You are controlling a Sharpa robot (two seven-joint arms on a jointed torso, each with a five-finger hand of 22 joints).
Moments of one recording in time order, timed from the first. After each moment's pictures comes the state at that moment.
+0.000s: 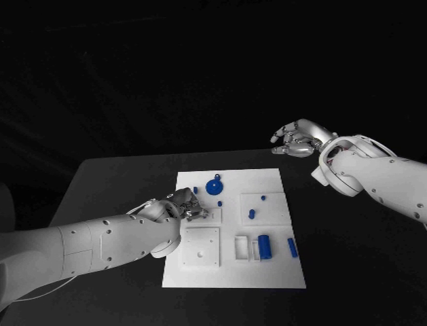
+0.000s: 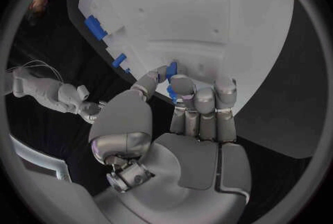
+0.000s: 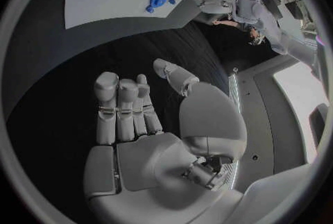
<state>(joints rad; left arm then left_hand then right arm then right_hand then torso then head) 1.16 -0.57 -0.24 1.25 -1.14 -0.51 -0.41 0.92 -0.06 0.52 -0.25 0.53 1.15 0.03 0.35 0.87 1.36 -0.09 1.03 0.65 1.12 -0.14 1.51 0.70 0.08 1.02 -0.16 1.20 1.31 1.32 -0.65 -0.04 1.10 -1.11 -0.34 0.09 1.02 -0.18 0.63 -0.23 0.36 0.88 0.14 0.28 0.51 0.96 0.03 1.19 1.04 1.23 -0.08 1.16 0.99 0.15 1.22 -0.07 1.00 1.31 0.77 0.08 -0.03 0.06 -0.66</state>
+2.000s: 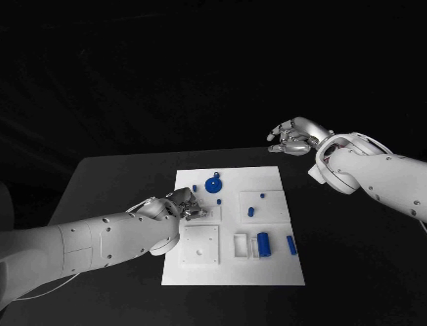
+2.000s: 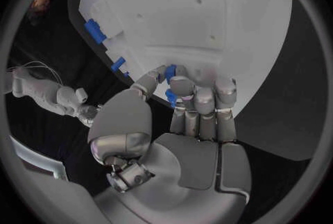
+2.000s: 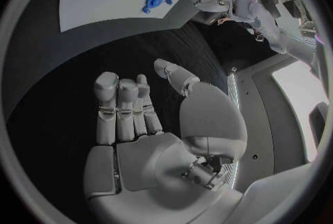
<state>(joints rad) 1.16 -0.57 -0.24 1.24 -1.13 -0.47 -0.41 0.91 -0.09 0.53 -0.21 0.38 1.16 0.03 0.37 0.87 1.37 -0.09 1.05 0.66 1.13 -0.15 1.51 0.70 0.08 1.02 -0.16 1.20 1.31 1.32 -0.64 -0.04 1.11 -1.10 -0.34 0.09 1.02 -0.18 0.62 -0.22 0.39 0.87 0.14 0.27 0.51 0.96 0.03 1.19 1.03 1.23 -0.07 1.16 0.99 0.15 1.22 -0.07 1.00 1.31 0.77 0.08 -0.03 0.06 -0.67</state>
